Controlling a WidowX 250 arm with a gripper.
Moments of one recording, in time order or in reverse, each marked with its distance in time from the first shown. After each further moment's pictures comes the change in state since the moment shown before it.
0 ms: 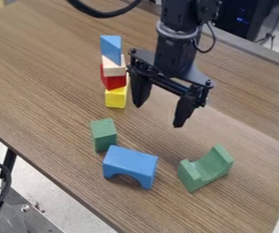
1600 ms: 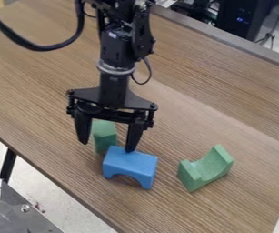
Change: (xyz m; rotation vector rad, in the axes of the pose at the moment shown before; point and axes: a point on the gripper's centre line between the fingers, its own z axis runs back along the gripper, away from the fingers) arm -0.048 0.051 -0.040 0.039 0.079 0.512
